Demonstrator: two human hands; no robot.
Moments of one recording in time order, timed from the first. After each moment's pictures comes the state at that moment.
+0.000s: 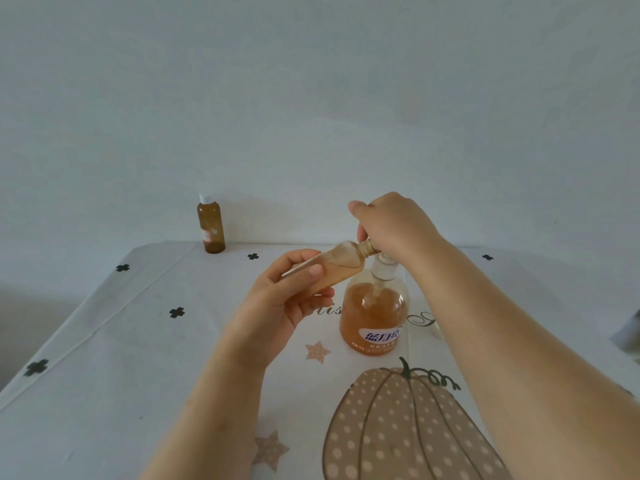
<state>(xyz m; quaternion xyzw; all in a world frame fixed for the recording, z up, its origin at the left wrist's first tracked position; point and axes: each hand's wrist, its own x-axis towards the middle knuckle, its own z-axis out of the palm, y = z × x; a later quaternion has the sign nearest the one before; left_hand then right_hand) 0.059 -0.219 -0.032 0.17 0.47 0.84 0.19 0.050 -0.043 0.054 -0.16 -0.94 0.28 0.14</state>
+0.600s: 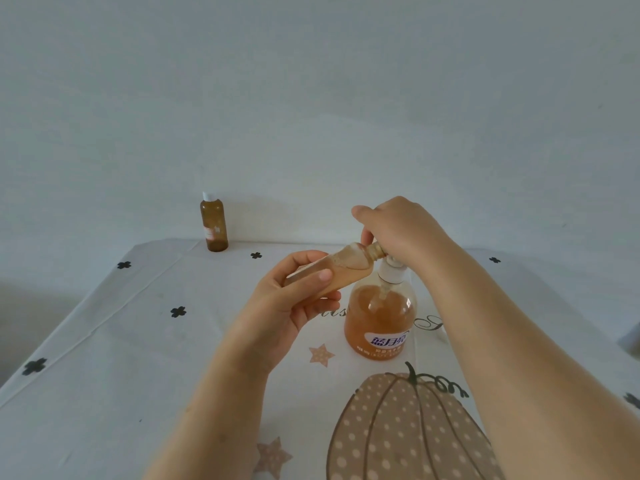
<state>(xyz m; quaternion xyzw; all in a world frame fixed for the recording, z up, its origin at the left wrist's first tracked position) 0.061 -0.220 -0.032 0.16 0.47 0.84 0.19 0.056 -0.046 0.058 -0.16 -0.94 0.29 0.11</state>
